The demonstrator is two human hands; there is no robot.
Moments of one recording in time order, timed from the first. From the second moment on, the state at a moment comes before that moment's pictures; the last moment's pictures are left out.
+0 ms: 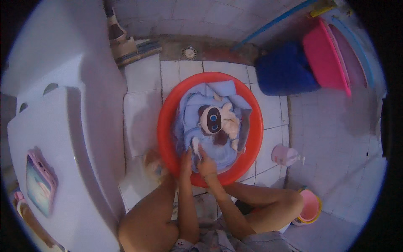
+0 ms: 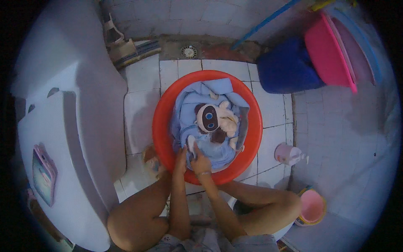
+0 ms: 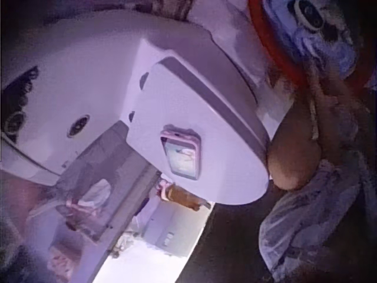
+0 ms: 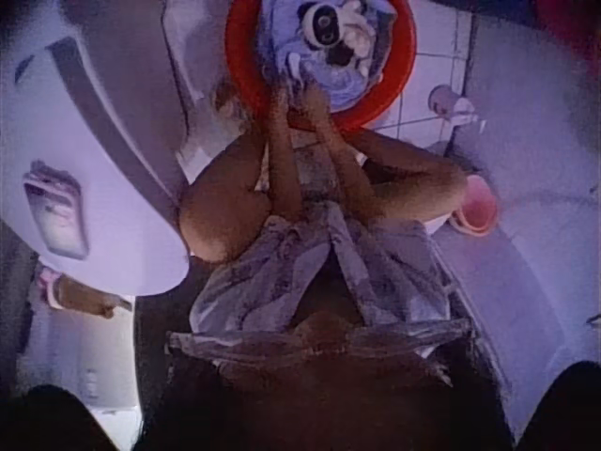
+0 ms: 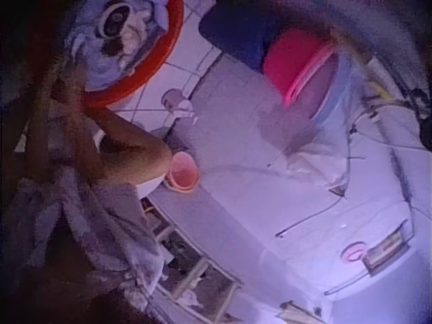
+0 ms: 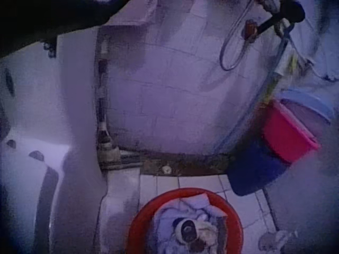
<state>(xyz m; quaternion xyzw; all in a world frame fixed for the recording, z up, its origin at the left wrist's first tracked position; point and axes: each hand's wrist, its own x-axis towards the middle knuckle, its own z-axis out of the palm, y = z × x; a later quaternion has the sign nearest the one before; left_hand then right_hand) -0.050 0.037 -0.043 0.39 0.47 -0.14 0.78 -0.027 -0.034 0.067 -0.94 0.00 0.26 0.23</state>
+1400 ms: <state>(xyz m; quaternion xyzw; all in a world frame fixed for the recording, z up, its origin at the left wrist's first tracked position) -0.038 0.039 -0.056 0.69 0.50 -0.08 0.51 -0.009 -0.039 0.048 -0.91 0.09 0.33 0.25</state>
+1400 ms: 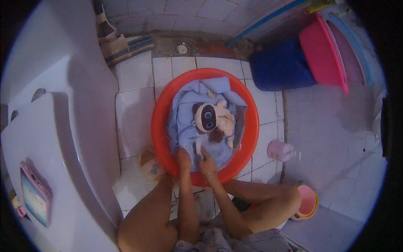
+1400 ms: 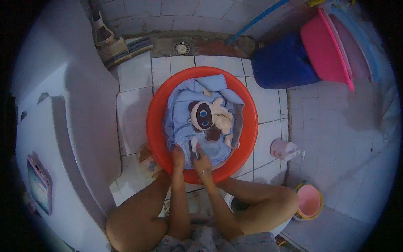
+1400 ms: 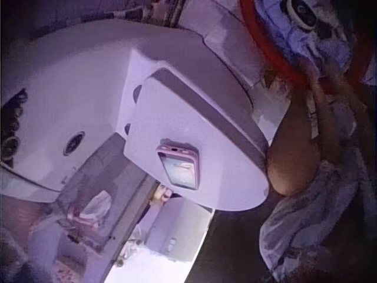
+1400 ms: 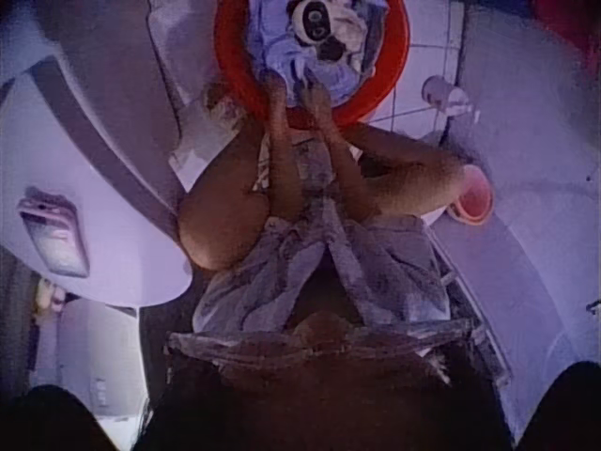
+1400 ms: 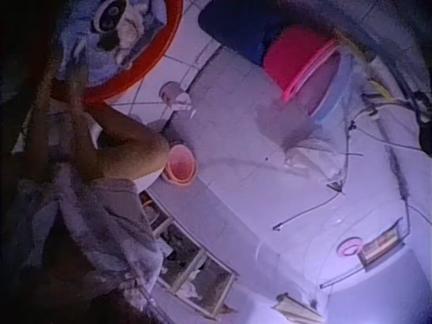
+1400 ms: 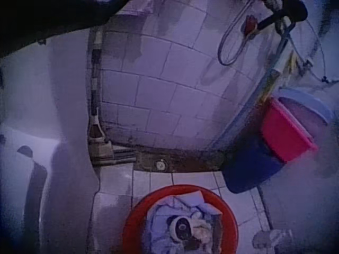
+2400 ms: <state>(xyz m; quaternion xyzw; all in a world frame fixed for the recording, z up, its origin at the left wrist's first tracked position) -0.043 0.020 -0.069 0.69 0.46 -0.07 0.56 -0.035 -0.058 0.045 -0.91 0.04 0.21 0.35</state>
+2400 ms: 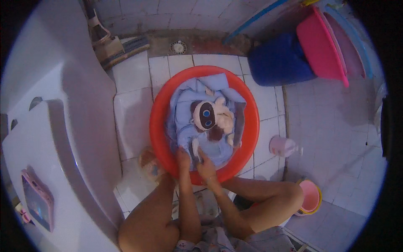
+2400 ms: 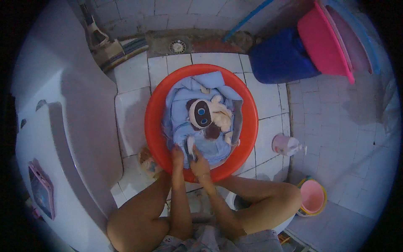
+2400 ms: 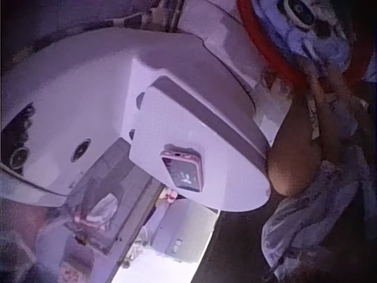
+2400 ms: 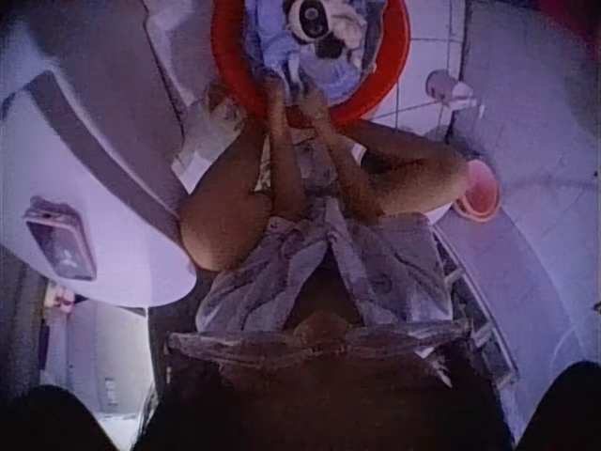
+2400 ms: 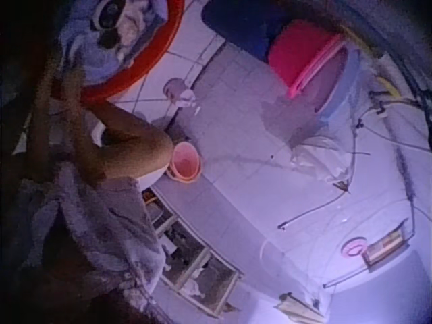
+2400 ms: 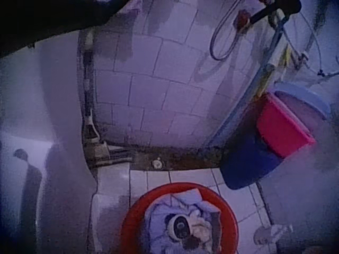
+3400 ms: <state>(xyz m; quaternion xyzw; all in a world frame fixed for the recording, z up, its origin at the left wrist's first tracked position) -0.012 0.048 0.042 0.79 0.42 0.03 0.45 -0.021 -0.106 0.016 -0.98 -0.05 0.15 0.13</state>
